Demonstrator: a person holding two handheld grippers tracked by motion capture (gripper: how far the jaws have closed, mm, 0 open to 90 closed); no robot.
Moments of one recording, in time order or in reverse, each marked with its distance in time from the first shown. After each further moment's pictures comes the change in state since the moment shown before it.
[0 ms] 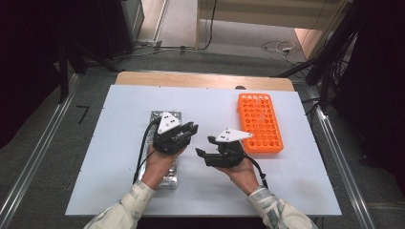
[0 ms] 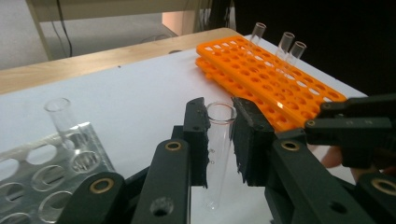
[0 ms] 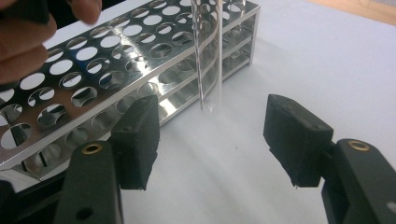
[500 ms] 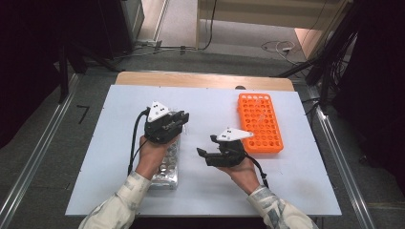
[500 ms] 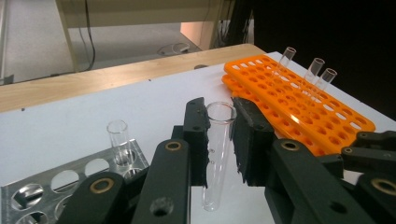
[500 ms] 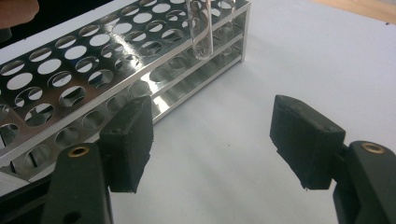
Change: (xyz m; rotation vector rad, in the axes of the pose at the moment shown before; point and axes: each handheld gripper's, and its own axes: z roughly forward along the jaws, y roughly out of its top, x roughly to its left) left arm 0.021 0.017 -0.005 -0.027 0.066 -0.033; right arm -0.003 0.000 0.000 0.009 -0.021 0.012
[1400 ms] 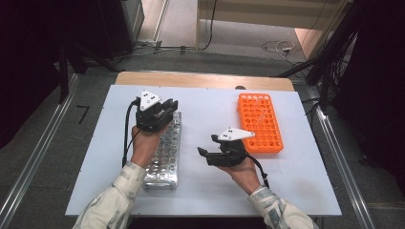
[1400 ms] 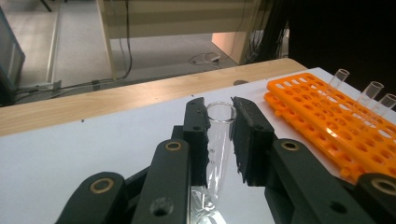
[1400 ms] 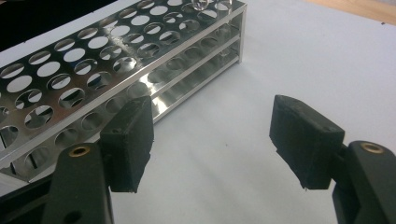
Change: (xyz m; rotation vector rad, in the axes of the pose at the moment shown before) left arm 0.025 0.016 0.002 -0.032 0.135 -0.002; right arm -0.002 0.000 -0.002 -0.006 0.001 0.008
